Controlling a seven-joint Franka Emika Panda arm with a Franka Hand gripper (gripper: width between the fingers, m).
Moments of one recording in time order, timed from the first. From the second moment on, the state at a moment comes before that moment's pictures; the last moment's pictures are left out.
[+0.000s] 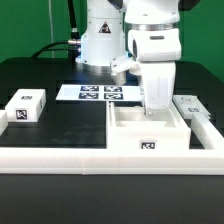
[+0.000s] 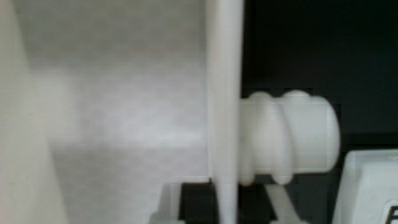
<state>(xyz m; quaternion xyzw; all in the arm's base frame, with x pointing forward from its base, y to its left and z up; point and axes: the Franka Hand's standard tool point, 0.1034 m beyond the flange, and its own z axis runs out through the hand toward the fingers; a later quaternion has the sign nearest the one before) 0.515 0.067 0.026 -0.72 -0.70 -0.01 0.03</state>
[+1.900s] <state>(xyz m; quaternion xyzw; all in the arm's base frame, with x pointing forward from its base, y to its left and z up) 0.518 0.107 0.024 -0.71 -0.71 0.01 0.04</state>
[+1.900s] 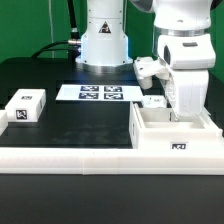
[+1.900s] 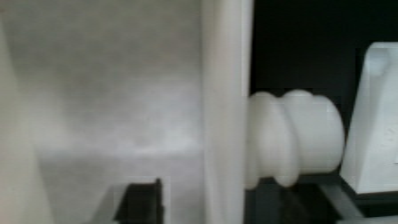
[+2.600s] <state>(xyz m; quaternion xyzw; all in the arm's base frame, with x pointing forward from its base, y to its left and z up) 0.517 0.105 0.024 -0.71 -0.71 0.02 0.04</state>
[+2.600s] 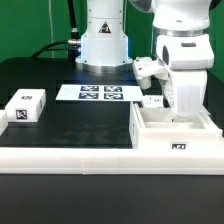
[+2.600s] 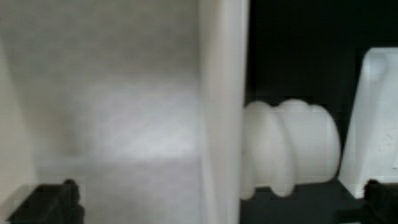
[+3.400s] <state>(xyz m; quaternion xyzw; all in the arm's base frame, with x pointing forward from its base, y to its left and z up) 0.487 0.110 0.072 -0.73 -0.69 0.01 0.02</state>
